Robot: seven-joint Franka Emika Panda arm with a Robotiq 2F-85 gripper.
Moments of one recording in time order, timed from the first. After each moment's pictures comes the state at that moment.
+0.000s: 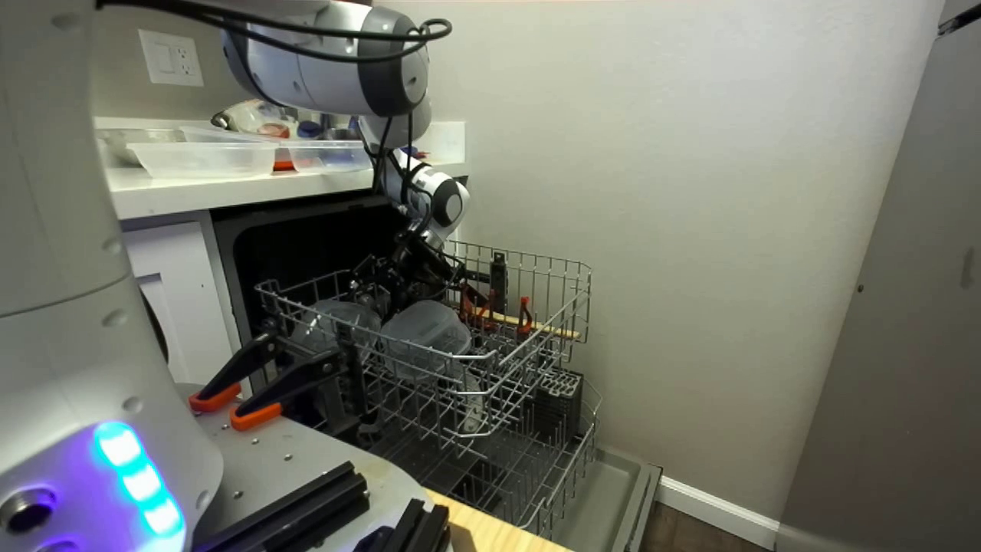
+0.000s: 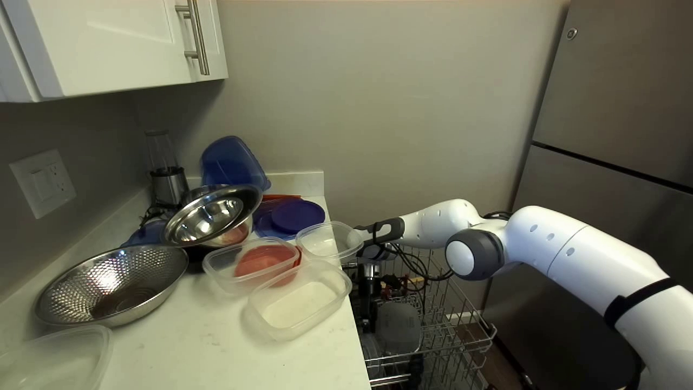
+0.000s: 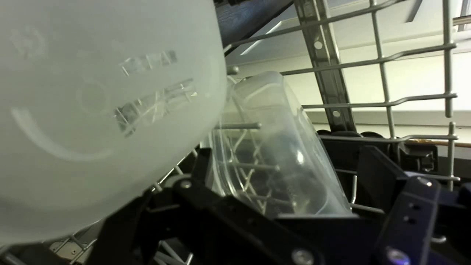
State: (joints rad) arm 0.24 1.43 0.11 -0.84 0.34 1.53 -0.81
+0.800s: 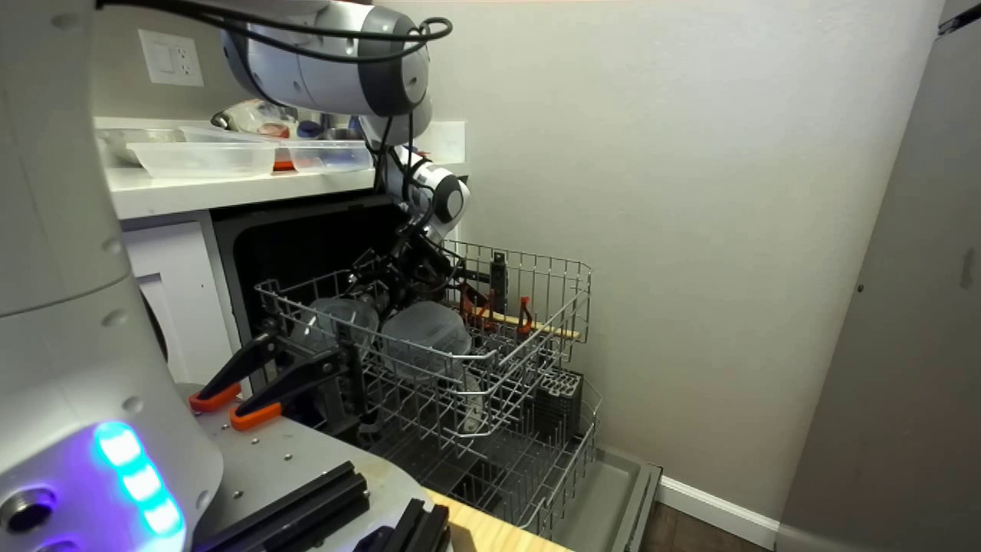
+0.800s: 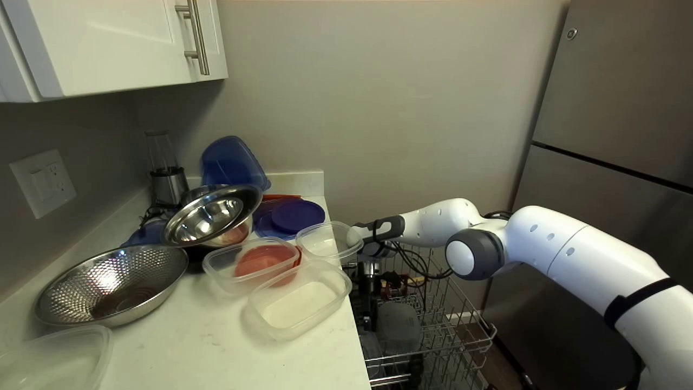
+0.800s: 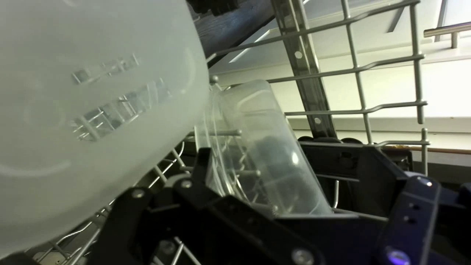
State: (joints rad) arm 0.24 1.43 0.11 -0.81 0.34 1.46 -0.81
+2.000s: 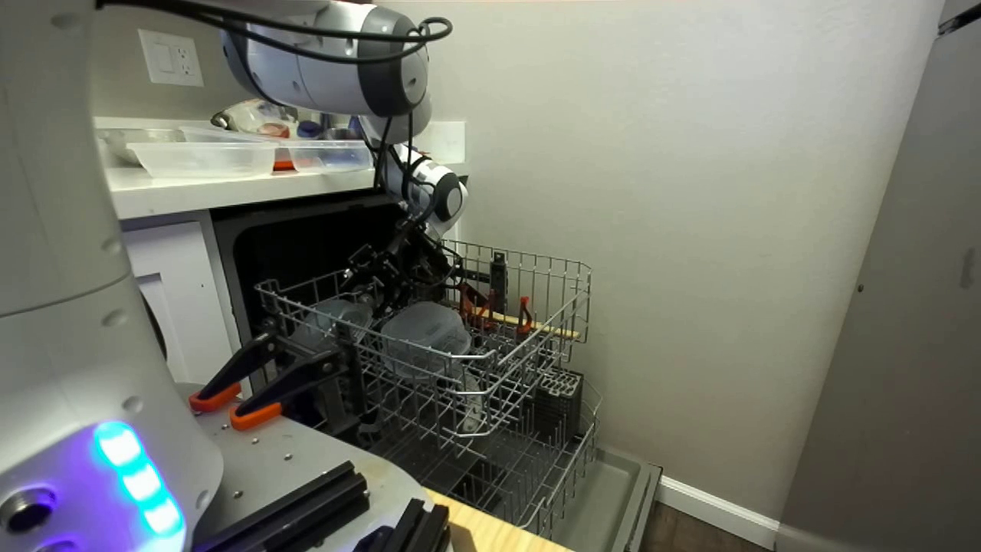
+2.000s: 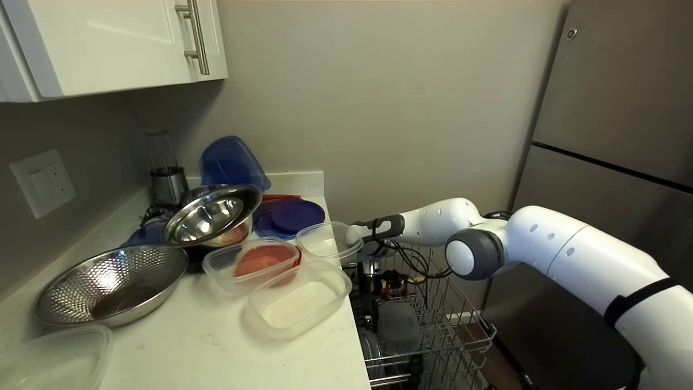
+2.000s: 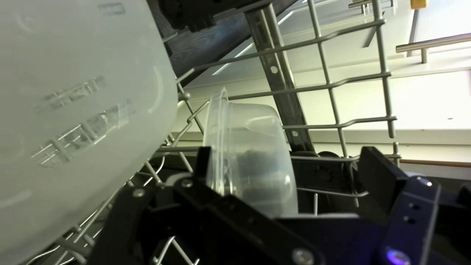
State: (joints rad) arm 0.24 1.43 0.12 -0.80 0.34 1.39 -0.81
